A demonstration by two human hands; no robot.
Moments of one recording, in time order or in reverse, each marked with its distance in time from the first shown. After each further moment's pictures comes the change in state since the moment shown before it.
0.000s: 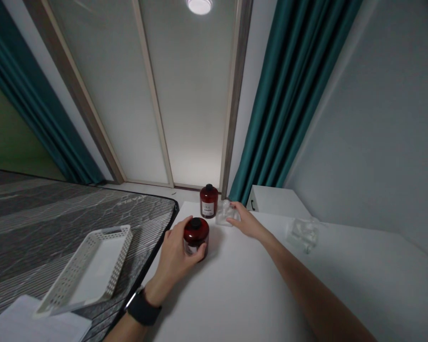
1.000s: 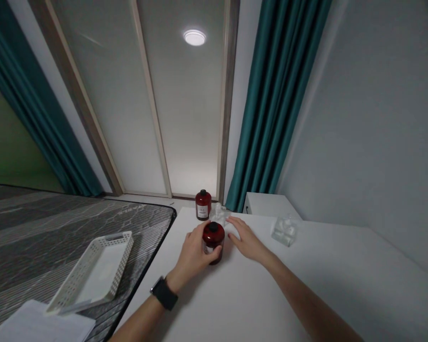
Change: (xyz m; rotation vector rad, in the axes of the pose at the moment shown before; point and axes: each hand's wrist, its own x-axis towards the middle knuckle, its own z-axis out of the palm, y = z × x) left_hand 0.000 0.051 0.018 -0.237 -0.189 0.008; right_hand -0.074 -0.036 -0.010 -0.079 0.058 -0.110
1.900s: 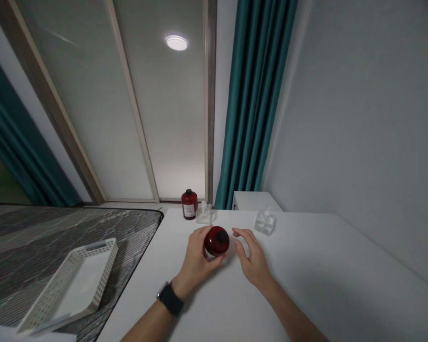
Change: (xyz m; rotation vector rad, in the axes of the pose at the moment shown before) left_hand -0.018 0.020 0.040 -0.129 0.121 0.289; right_hand -0.081 -0.054 -0.016 0.040 0.445 -0.061
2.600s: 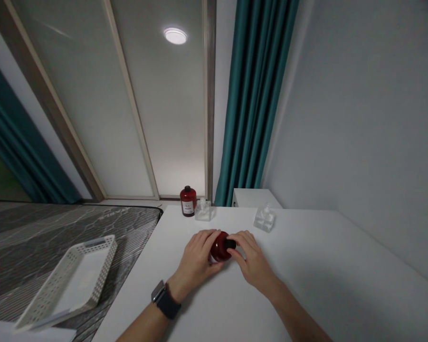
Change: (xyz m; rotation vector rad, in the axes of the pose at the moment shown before) left_hand 0.002 0.011 -0.007 0.202 -0.198 0.186; right_hand 0.002 -0.015 -0.014 -0.156 -0.163 -0.183
